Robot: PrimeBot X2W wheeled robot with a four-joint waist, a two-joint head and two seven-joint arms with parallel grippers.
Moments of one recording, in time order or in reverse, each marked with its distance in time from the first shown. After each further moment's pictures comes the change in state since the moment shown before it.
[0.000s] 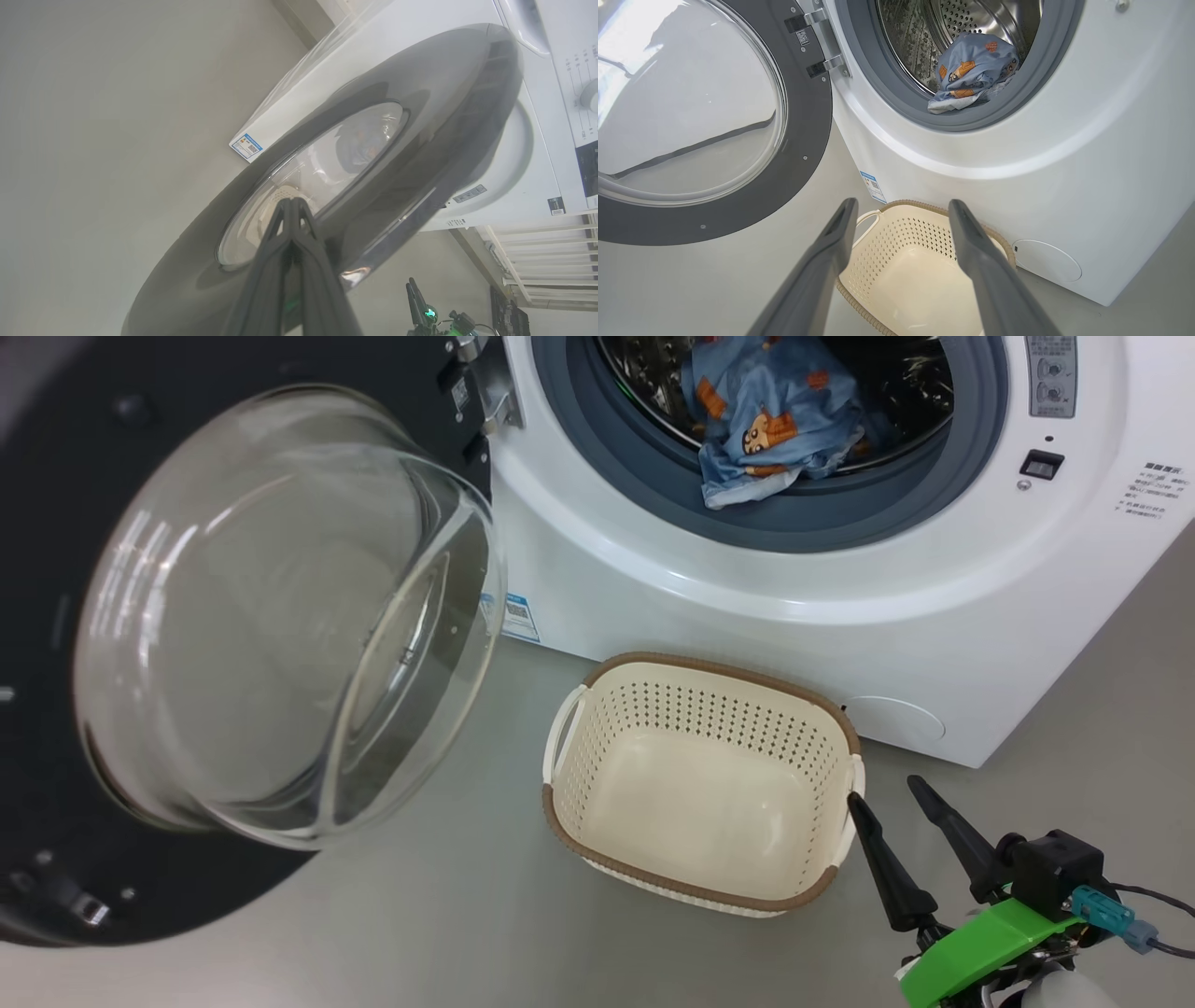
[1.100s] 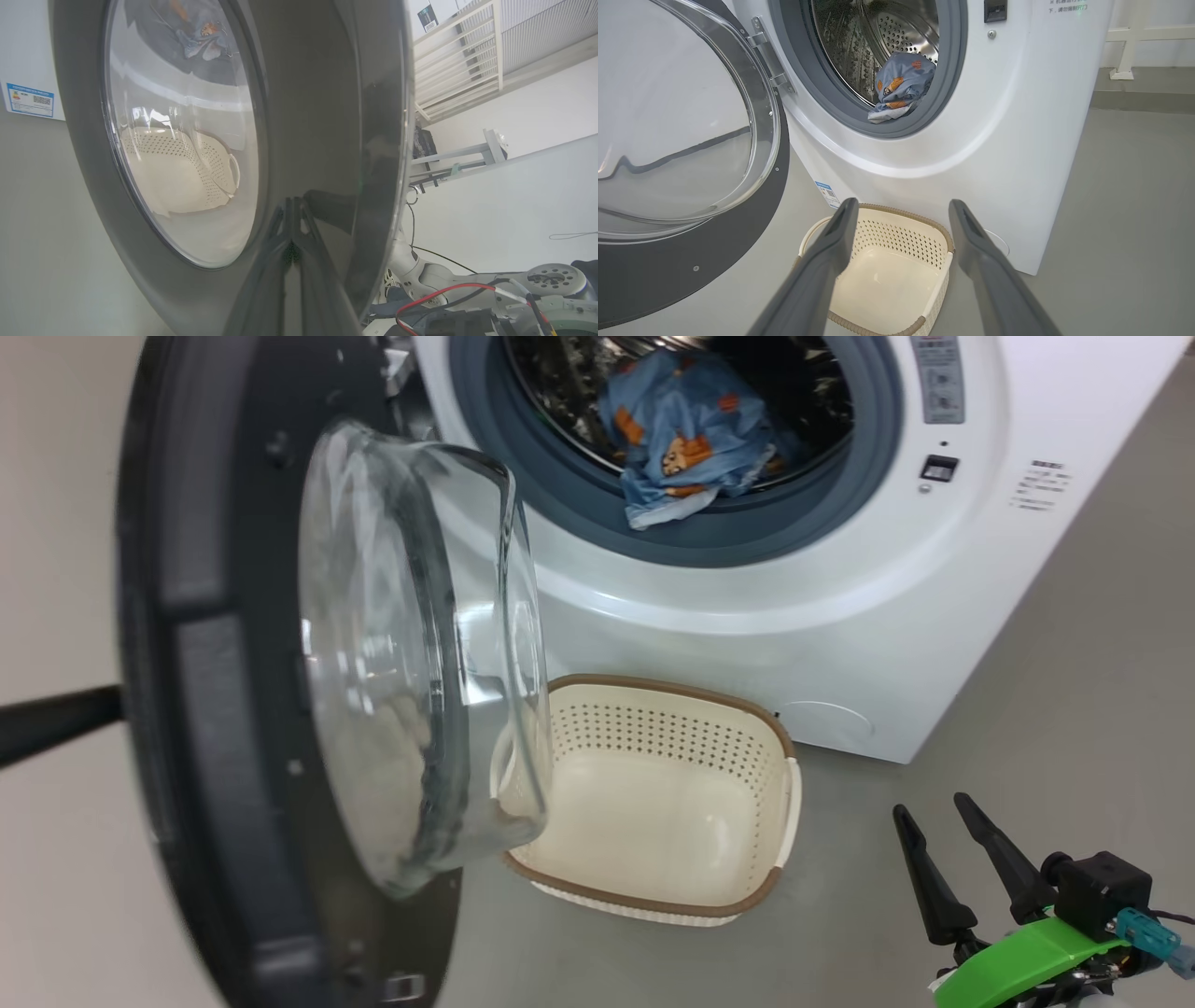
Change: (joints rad) left arm 0.056 -0.155 -0.035 -0.416 -0.157 0.000 0.248; right arm 0.058 0.004 -0.086 -0.016 -0.001 0.000 0.000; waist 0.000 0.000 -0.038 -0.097
